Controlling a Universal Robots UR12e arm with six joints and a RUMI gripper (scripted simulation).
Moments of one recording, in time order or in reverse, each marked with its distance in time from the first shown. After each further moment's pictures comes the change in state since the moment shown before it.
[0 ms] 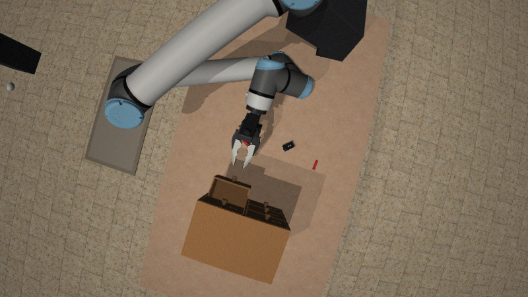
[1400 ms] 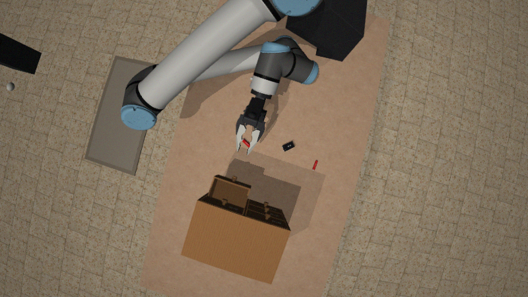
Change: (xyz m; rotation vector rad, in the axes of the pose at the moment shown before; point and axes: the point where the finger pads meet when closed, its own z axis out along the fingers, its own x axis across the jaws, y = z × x) arm 0.000 -0.001 -0.055 0.000 0.000 0.000
